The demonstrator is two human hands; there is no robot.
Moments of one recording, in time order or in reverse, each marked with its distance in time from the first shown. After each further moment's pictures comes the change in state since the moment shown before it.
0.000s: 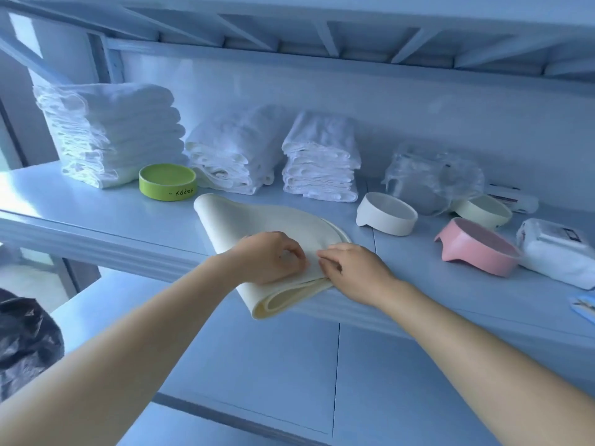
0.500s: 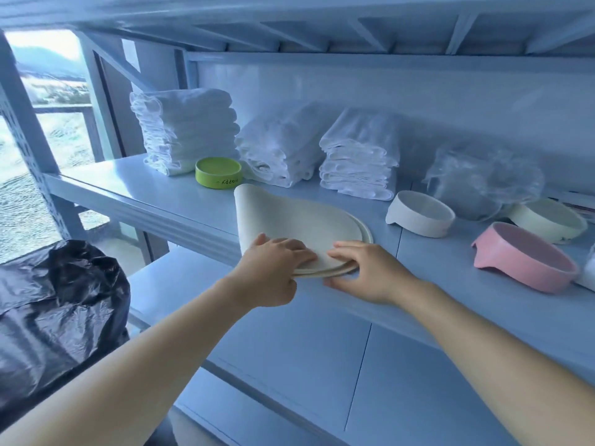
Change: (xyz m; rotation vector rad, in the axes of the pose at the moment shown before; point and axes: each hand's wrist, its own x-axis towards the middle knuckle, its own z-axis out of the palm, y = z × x) left_hand -0.051 0.032 0.031 0.392 0.175 -0.052; right_hand -0.014 0.018 -0.010 0.185 -0.105 -0.239
